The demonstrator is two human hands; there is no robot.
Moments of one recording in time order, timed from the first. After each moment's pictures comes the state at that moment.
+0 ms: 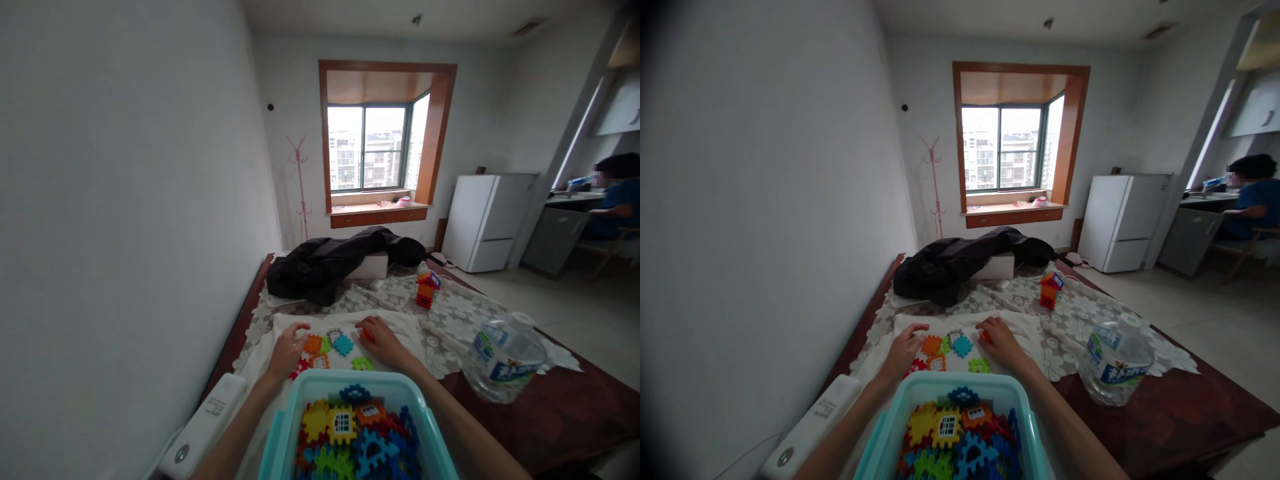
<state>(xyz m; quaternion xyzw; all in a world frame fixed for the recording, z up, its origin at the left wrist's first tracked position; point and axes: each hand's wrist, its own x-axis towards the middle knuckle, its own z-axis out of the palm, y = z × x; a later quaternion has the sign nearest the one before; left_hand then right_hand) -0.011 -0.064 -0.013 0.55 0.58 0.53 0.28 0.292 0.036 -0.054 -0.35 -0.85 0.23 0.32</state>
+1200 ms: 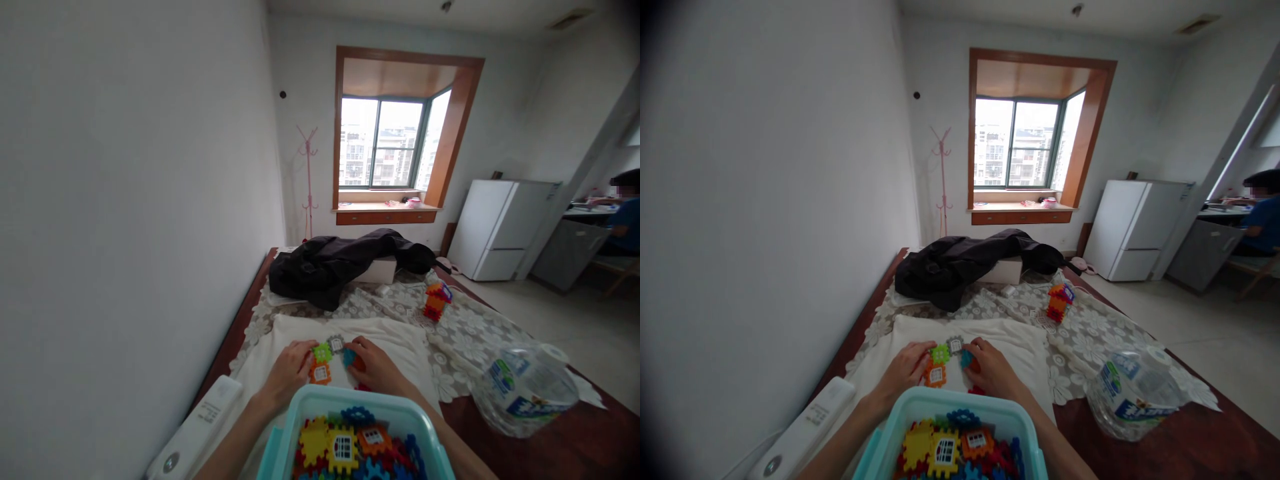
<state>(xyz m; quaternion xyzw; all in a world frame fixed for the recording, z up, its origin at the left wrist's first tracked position) -0.010 -0.082 -0.021 0.69 0.60 0.36 0.19 0.266 0.008 -0.051 -0.31 -0.88 0.26 0.25</state>
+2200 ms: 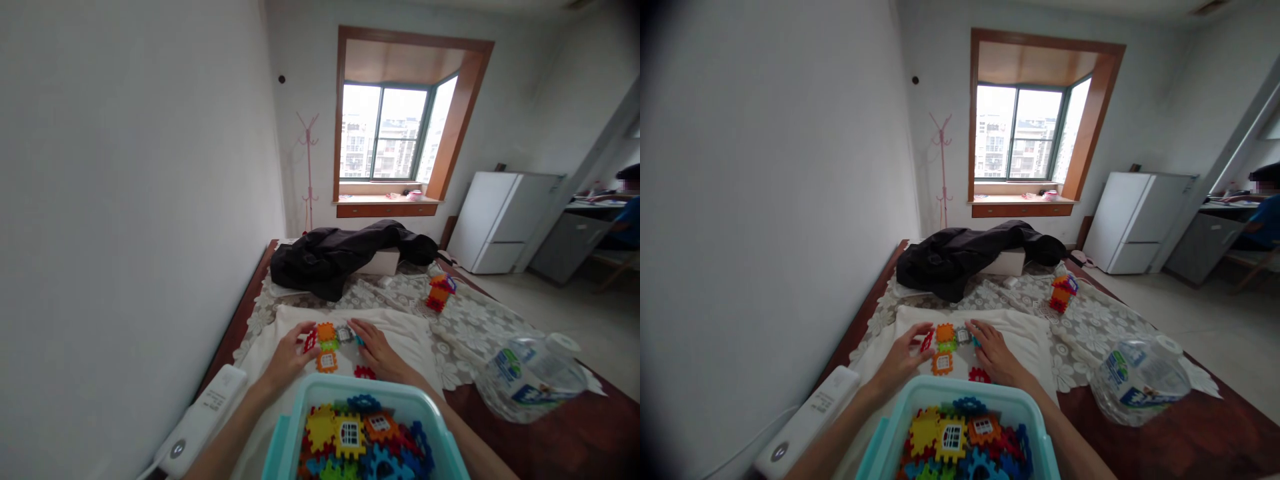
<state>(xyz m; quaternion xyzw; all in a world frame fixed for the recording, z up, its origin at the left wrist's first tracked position) -0.016 -0.085 -0.020 0.64 0.58 0.43 0.28 0.276 0.014 -0.062 -0.30 -0.89 0.23 0.25</state>
